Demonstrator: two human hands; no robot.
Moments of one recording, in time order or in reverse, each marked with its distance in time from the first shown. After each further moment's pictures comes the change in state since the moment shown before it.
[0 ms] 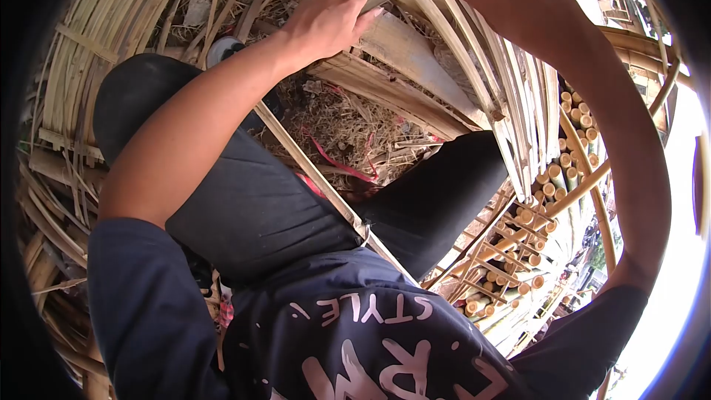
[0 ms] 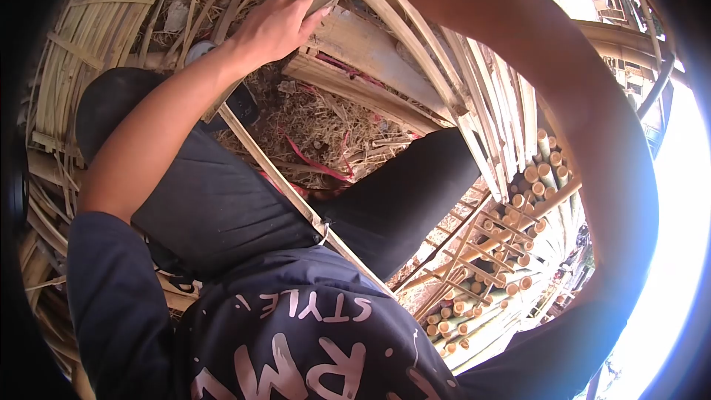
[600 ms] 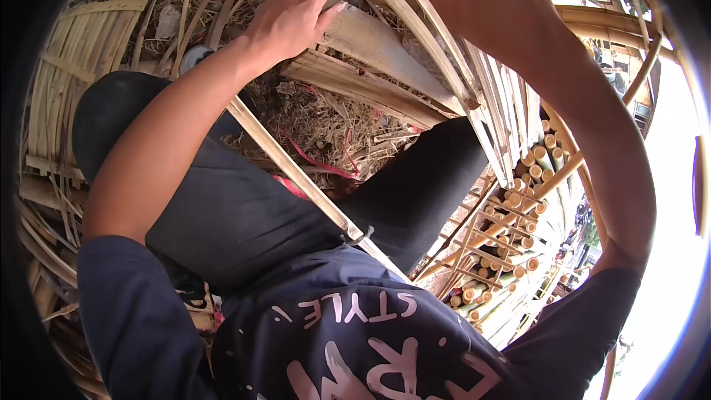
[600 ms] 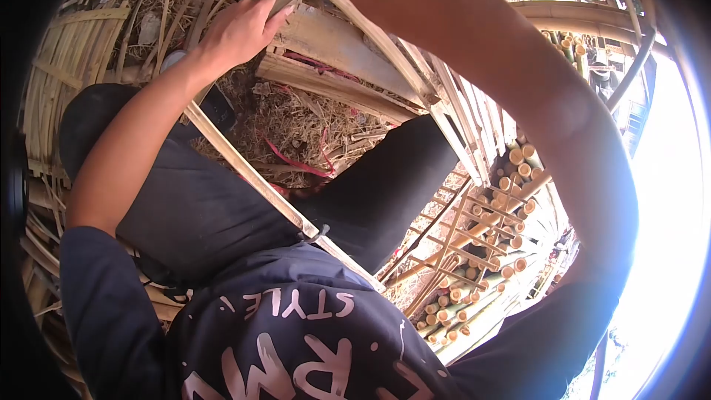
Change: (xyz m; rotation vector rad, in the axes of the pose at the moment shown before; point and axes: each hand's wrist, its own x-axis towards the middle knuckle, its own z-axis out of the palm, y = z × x) left_hand 0.001 -0.005 0.010 0.084 0.161 0.103; right_hand -0.021 0.000 0.010 -0.218 0.107 -0.133
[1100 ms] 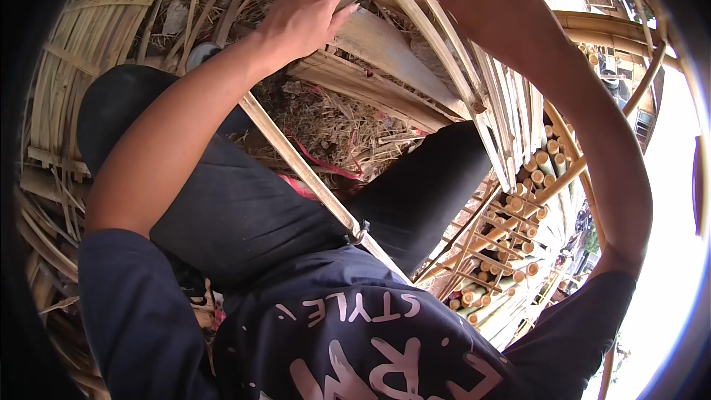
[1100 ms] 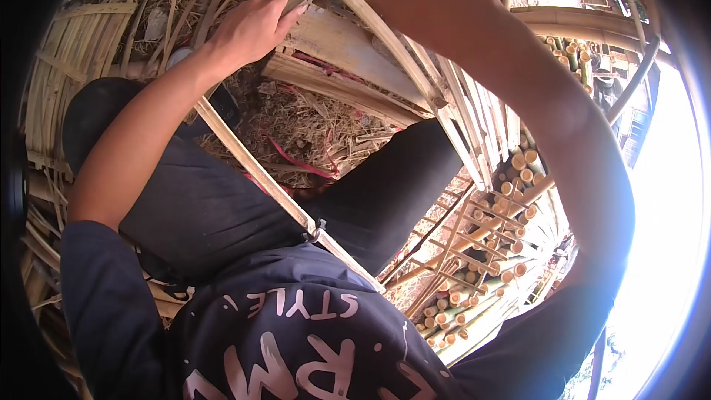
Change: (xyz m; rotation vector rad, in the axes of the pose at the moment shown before) left_hand 0.006 0.009 -0.015 -0.020 -0.136 -0.068; right_hand 0.006 -0.008 -0.017 0.246 -0.180 0.244
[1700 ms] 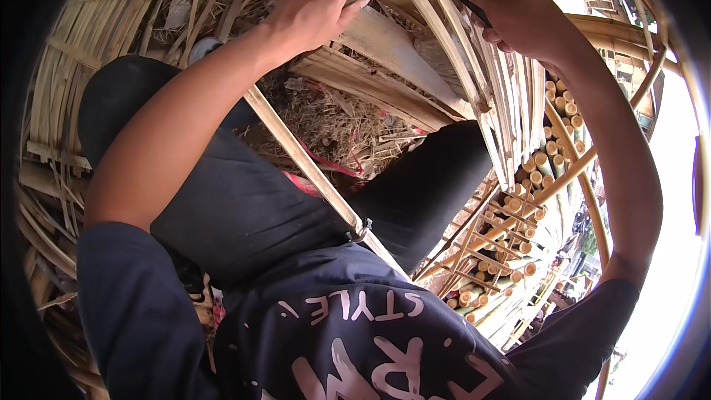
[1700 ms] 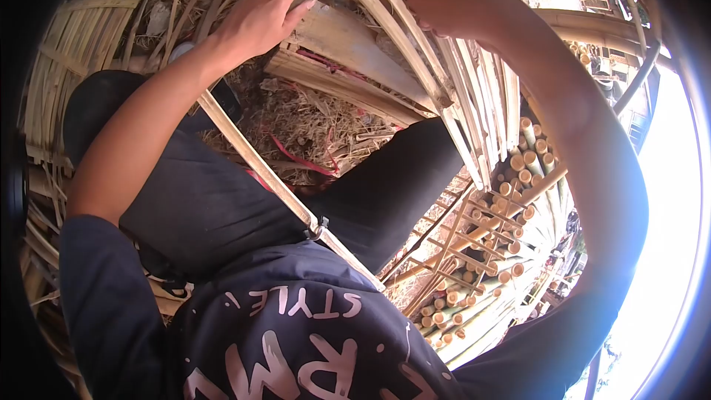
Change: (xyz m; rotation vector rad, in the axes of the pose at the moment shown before) left_hand 0.002 -0.003 0.003 -0.030 0.052 0.025; right_hand 0.006 0.036 0.045 0.803 0.142 0.153
